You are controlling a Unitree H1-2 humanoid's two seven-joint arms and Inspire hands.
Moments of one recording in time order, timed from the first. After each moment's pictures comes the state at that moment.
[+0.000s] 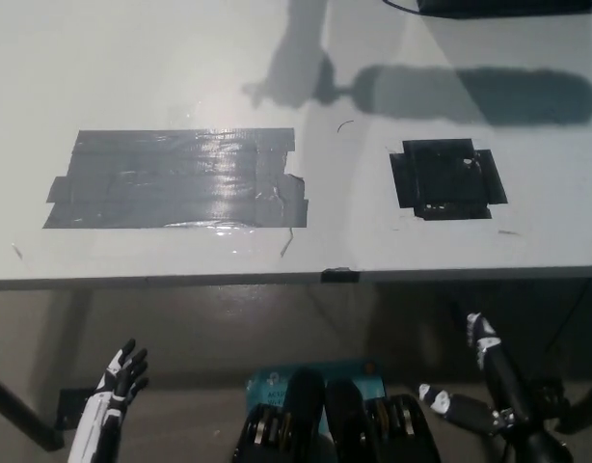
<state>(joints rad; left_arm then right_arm) 0.12 0.14 0.03 0.07 -0.02 -0.19 -0.06 0.02 -0.11 0.10 -0.03 -0.10 -0.17 0.06</state>
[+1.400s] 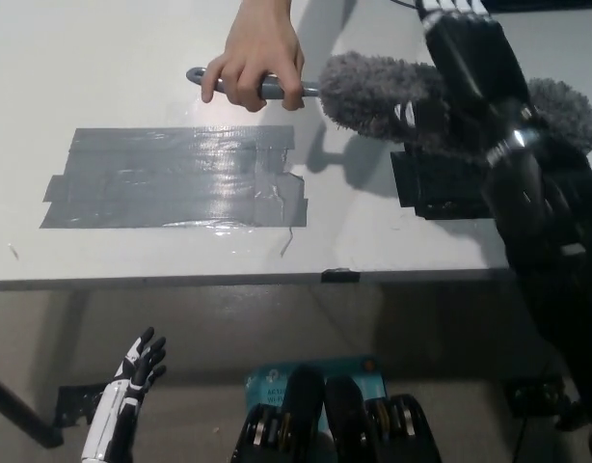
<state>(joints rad) 0.08 0.13 0.01 0.07 -0.01 -0.19 -0.07 -0.87 -0.22 0.25 0.17 -0.87 0.23 0.21</state>
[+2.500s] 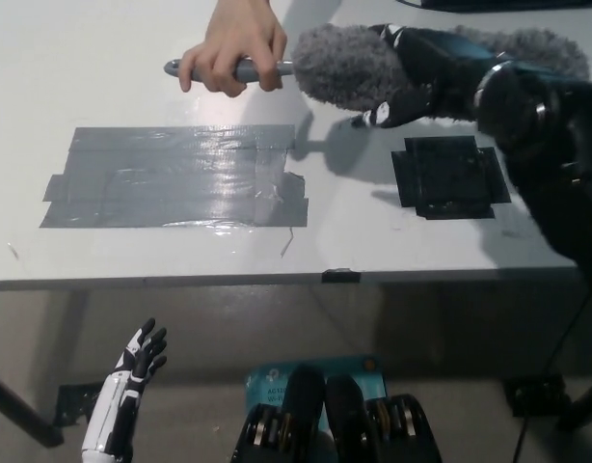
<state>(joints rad) 0.06 0.14 0.01 0.06 0.00 -0.19 -0.07 -1.04 -0.33 0.35 0.26 -0.71 0.43 0.68</state>
